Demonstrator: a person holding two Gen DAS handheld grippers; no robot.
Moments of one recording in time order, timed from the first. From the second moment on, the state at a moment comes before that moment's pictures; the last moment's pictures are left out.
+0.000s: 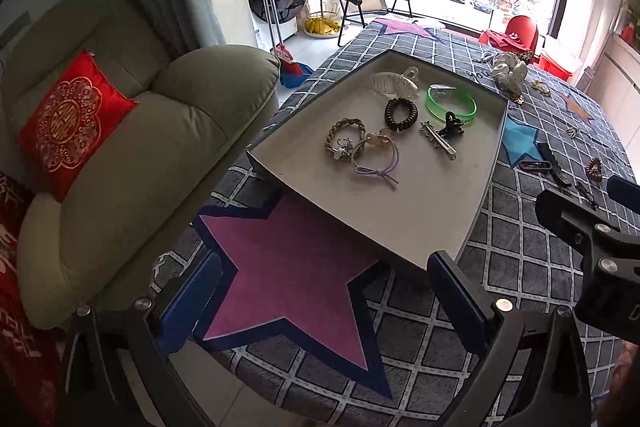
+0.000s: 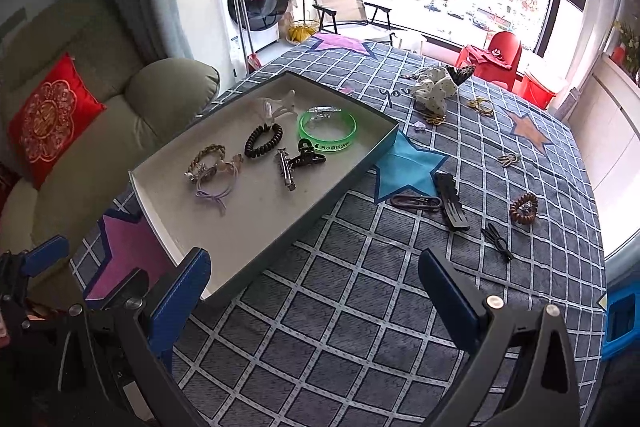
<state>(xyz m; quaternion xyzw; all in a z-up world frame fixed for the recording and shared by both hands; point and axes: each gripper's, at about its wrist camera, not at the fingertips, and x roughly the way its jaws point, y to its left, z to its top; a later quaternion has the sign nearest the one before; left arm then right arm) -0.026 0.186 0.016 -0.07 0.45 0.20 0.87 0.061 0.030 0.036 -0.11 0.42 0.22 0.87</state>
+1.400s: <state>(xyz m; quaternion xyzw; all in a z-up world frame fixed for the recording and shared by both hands) -0.026 0.190 0.011 -0.08 0.45 0.21 0.86 0.061 0.030 0.031 -0.11 0.43 0.22 0.87</state>
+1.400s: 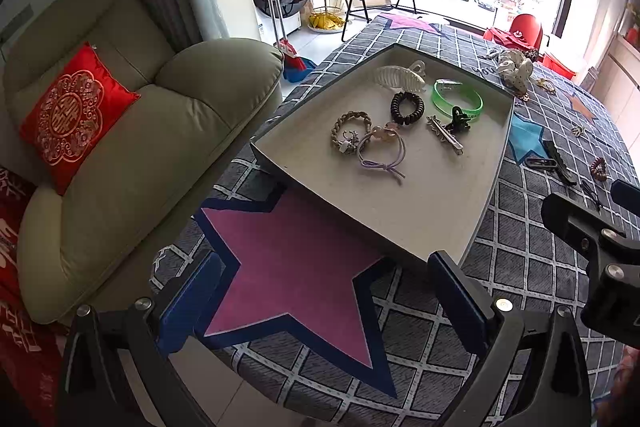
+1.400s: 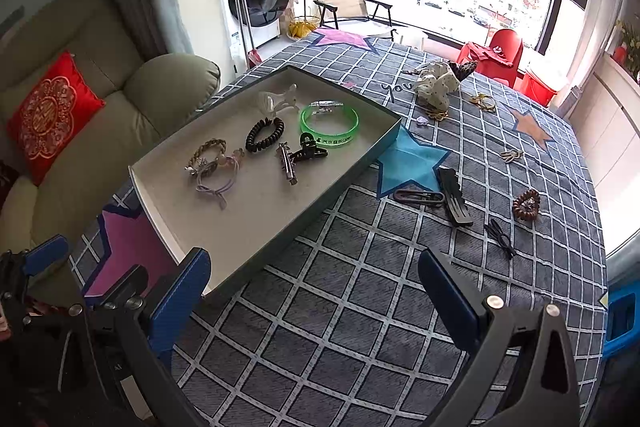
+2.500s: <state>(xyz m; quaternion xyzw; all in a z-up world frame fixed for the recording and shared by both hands) -0.028 0.191 0.011 -0.08 0.45 0.21 0.86 0.059 0.029 0.029 -0.11 0.43 0.22 0.87</state>
